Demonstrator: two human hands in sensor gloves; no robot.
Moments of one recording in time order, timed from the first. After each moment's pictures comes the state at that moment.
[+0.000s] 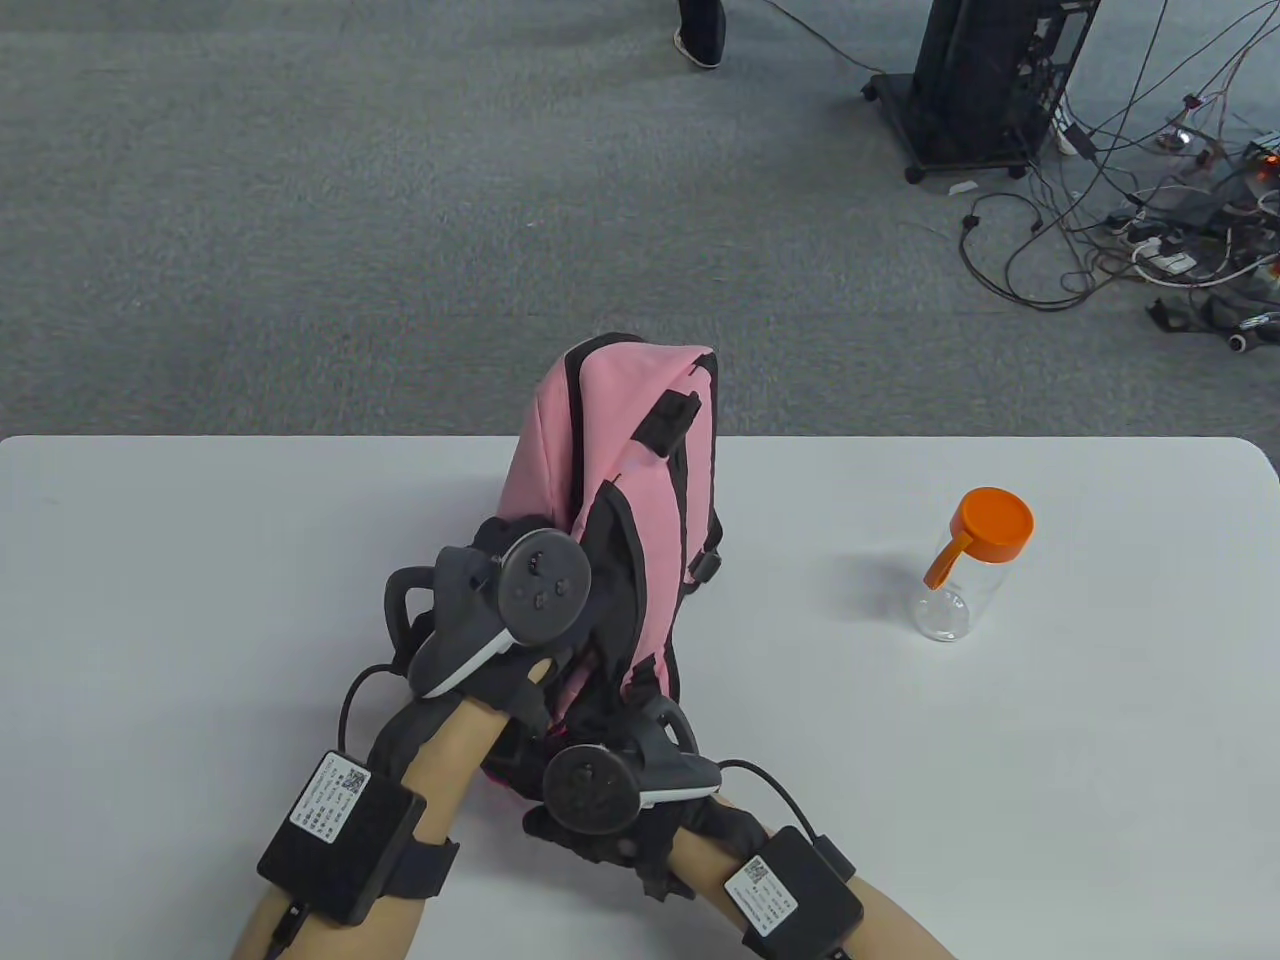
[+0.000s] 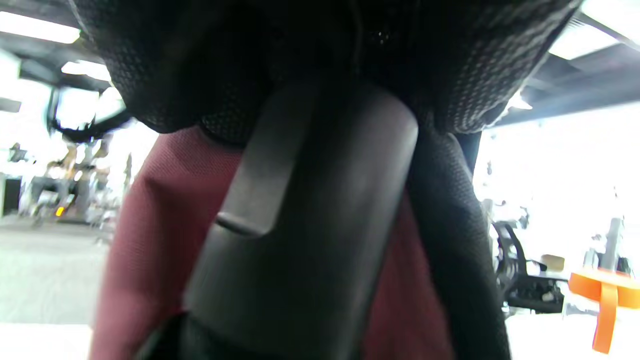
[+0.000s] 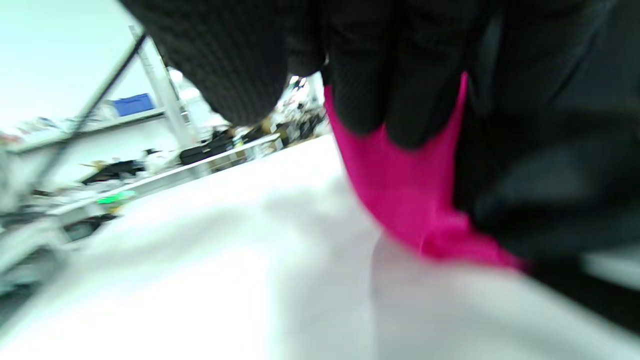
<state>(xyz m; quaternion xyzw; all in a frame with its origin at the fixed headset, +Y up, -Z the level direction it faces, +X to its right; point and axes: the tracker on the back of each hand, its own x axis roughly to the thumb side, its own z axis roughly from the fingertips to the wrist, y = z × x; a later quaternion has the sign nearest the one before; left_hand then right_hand) -0.125 -0.542 -0.309 0.12 -0.13 0.04 0.98 -0.021 -0.709 -0.275 0.47 0.11 0.86 0.19</state>
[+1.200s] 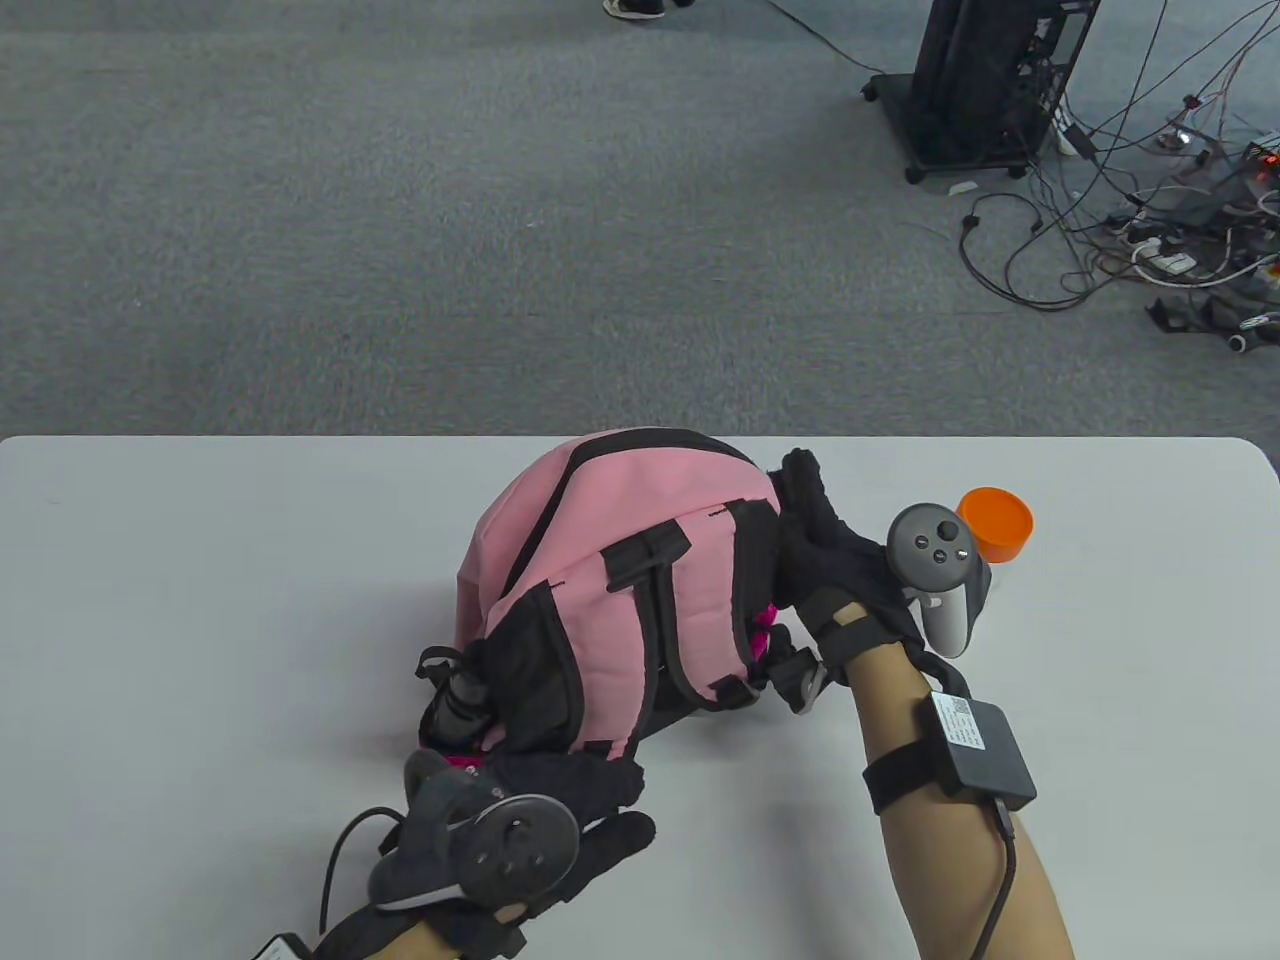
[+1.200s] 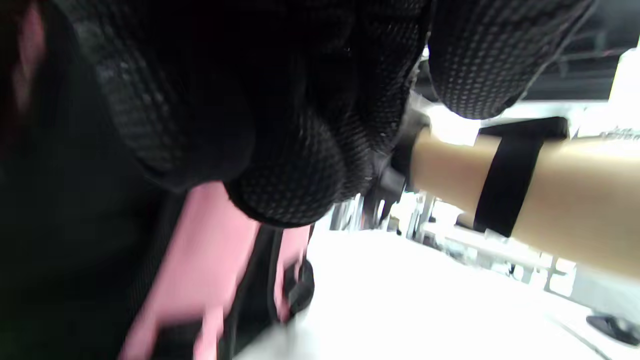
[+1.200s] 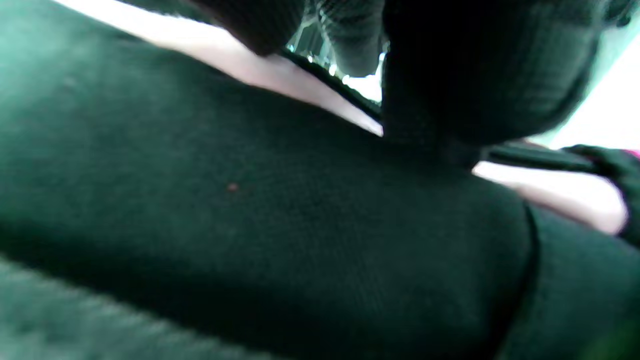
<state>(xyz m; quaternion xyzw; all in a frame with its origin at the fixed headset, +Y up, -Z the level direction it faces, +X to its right) -0.114 -0.622 -0.211 0.01 -0.31 0.13 0.94 0.175 -0.654 -0.403 0.10 -0.02 0.82 0.56</state>
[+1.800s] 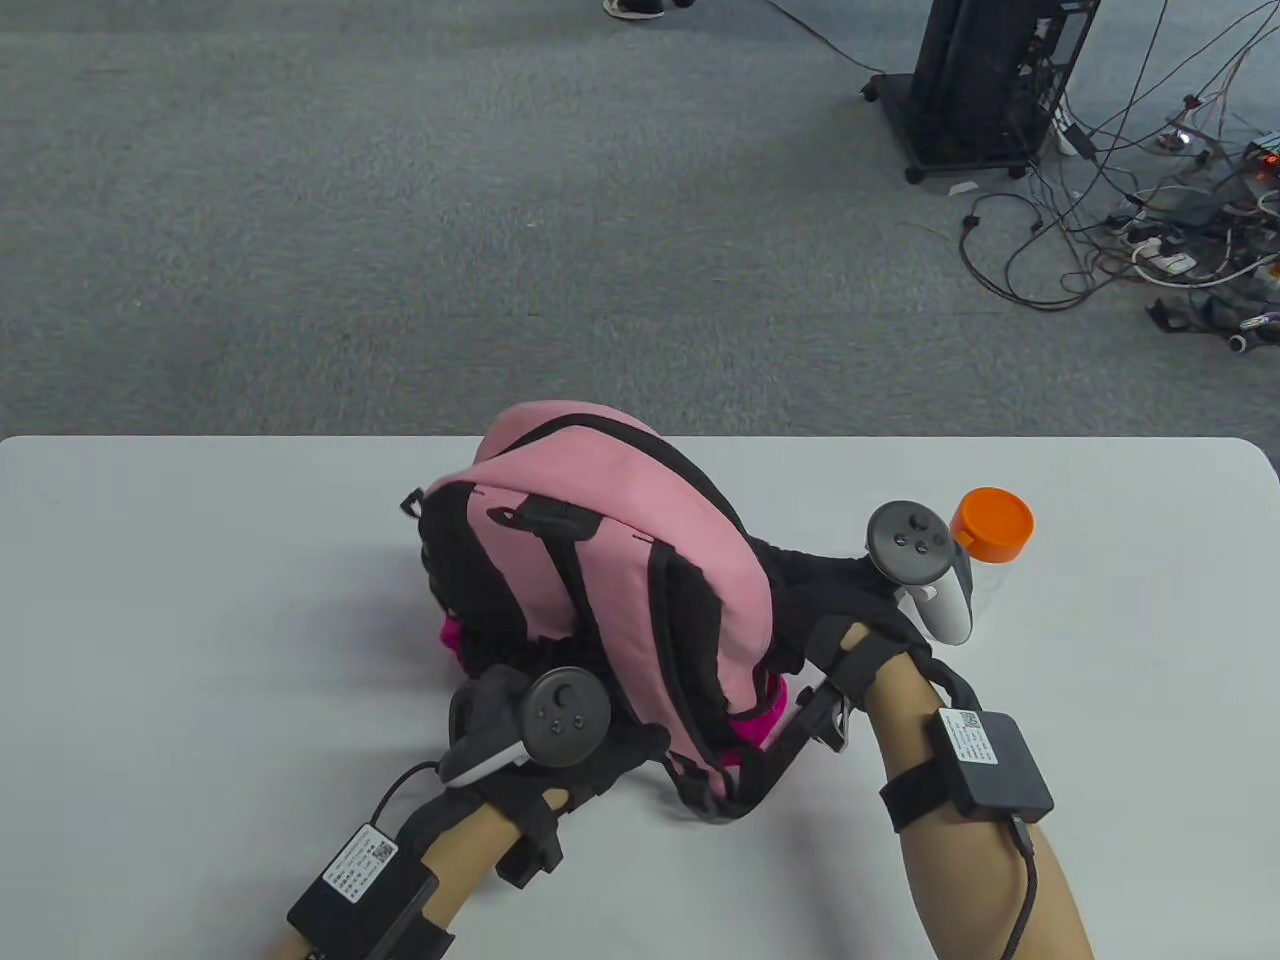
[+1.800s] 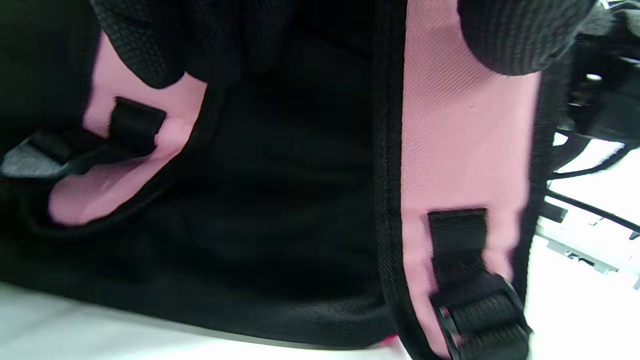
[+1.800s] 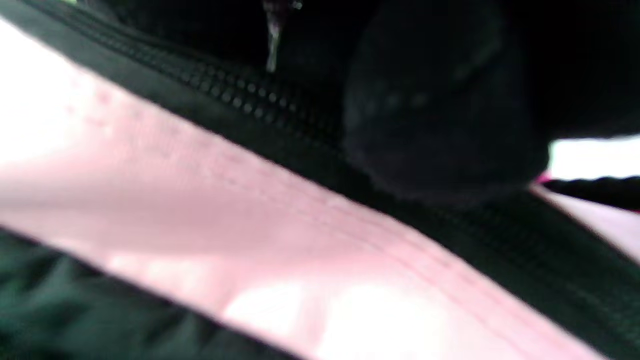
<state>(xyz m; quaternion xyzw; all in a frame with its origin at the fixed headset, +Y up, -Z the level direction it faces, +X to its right) -0.113 -0.671 -0.302 -0.04 -0.25 0.16 0.95 0.157 -0.658 -0.393 0.21 0.13 0.81 0.53</state>
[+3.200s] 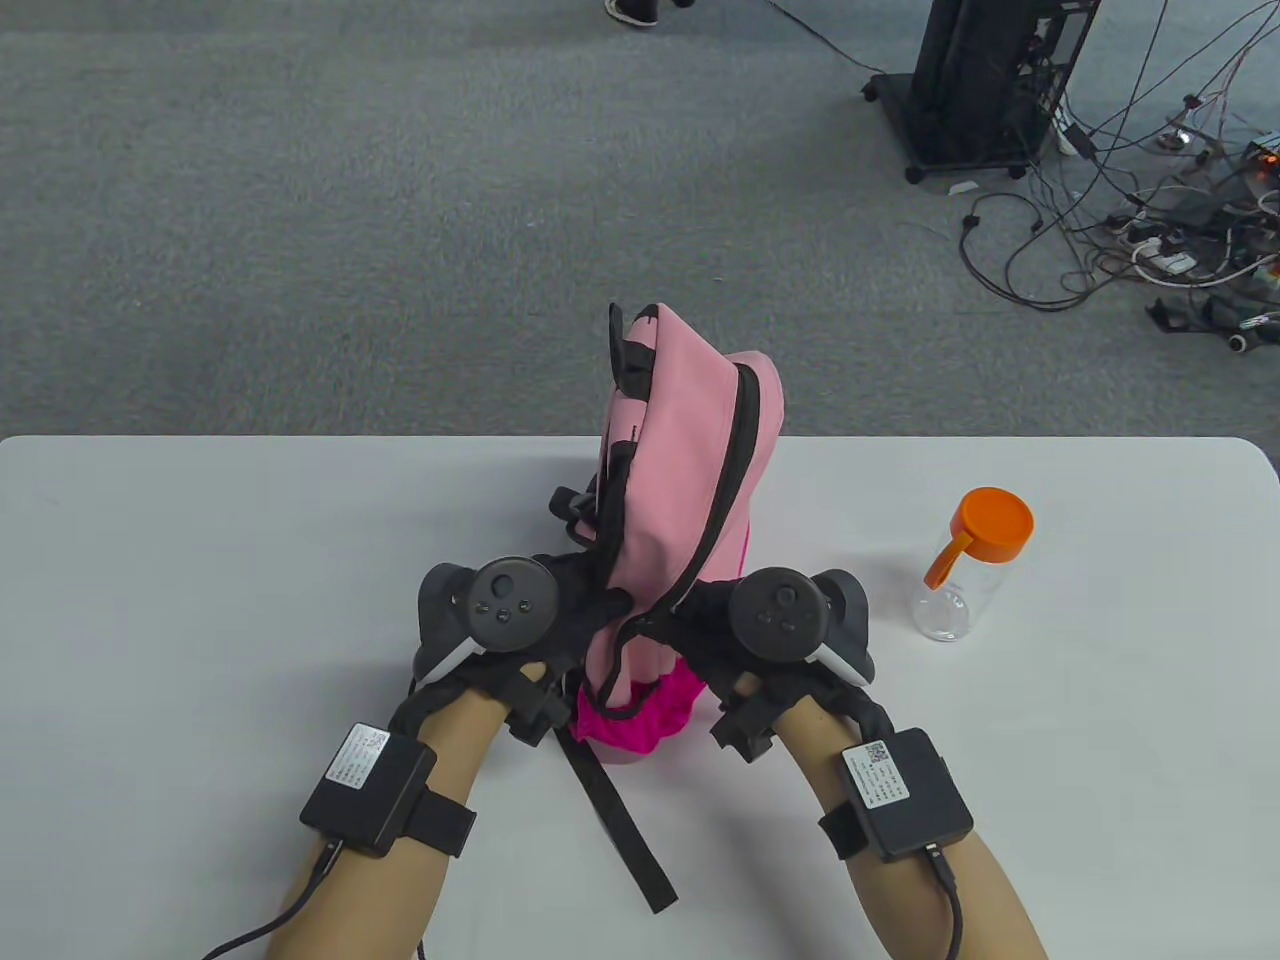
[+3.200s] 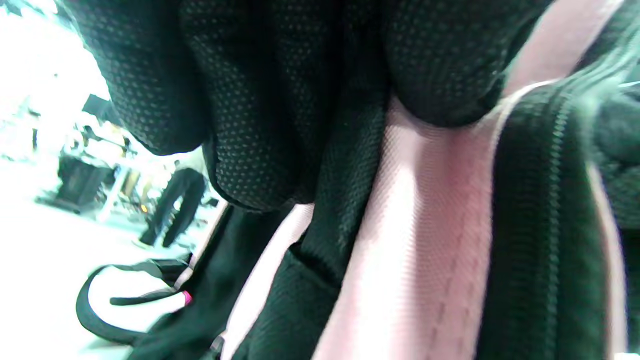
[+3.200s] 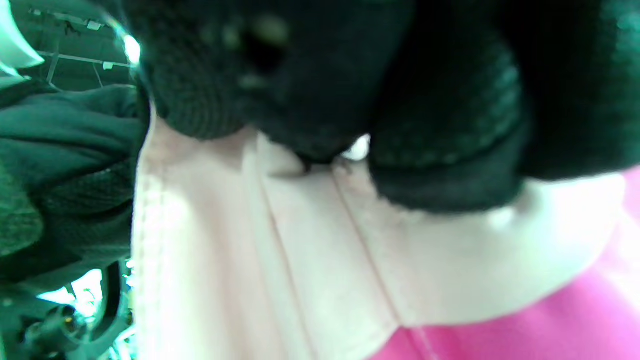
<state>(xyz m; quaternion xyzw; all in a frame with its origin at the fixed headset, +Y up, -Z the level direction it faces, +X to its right) -0.141 -0.634 -0.362 0.14 -0.21 0.22 0.94 0.086 -0.634 -0.355 0.24 -0.12 0.93 0.26</state>
